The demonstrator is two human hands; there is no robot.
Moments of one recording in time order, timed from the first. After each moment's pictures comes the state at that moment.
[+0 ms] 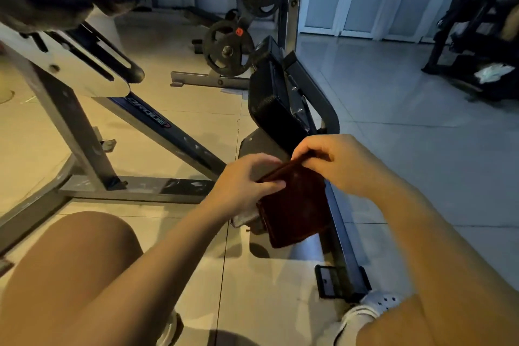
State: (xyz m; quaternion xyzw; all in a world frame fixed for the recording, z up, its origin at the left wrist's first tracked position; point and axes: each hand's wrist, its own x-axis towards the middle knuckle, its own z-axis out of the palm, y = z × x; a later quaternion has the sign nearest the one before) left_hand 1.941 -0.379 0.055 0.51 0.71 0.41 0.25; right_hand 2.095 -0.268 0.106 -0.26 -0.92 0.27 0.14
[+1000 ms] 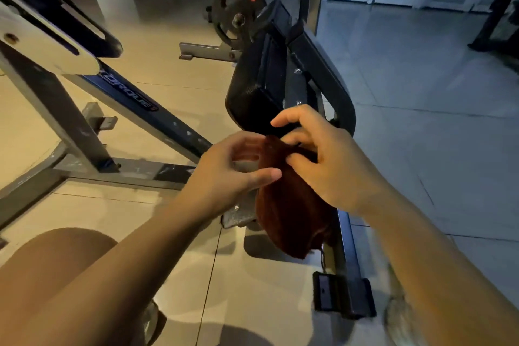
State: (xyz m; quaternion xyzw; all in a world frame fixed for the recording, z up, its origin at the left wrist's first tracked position) left_hand 1.938 -0.329 0.060 0.41 0.70 0.51 0.27; right_hand 2.068 -0.215 0.086 -0.18 -0.90 0.36 0.18
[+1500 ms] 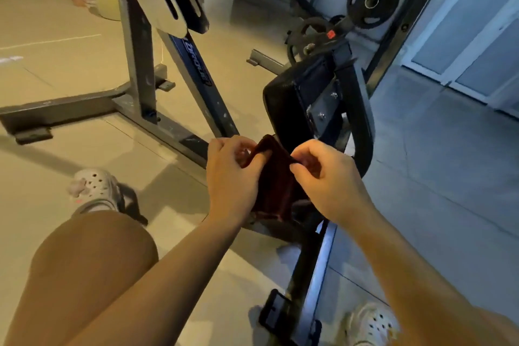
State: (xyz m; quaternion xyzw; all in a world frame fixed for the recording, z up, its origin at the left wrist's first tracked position) left_hand 2.015 -0.317 0.011 0.13 0.76 0.63 -0.06; right_hand 2.094 -0.198 0.071 -0.09 -0.95 0.27 0.16
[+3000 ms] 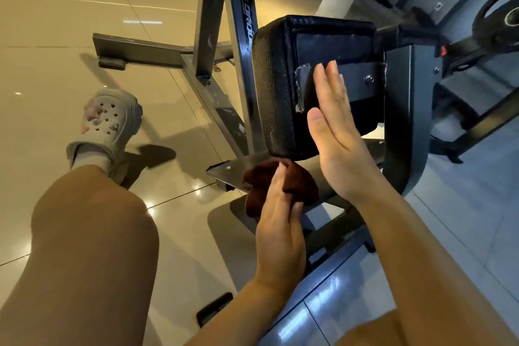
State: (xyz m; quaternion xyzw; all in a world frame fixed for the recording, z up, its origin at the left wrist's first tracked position) left_hand 2.110 -0.121 -0.089 0.01 0.68 0.70 -0.20; right_hand 2.036 -0.069 0.043 0.18 -0.92 0.34 0.06
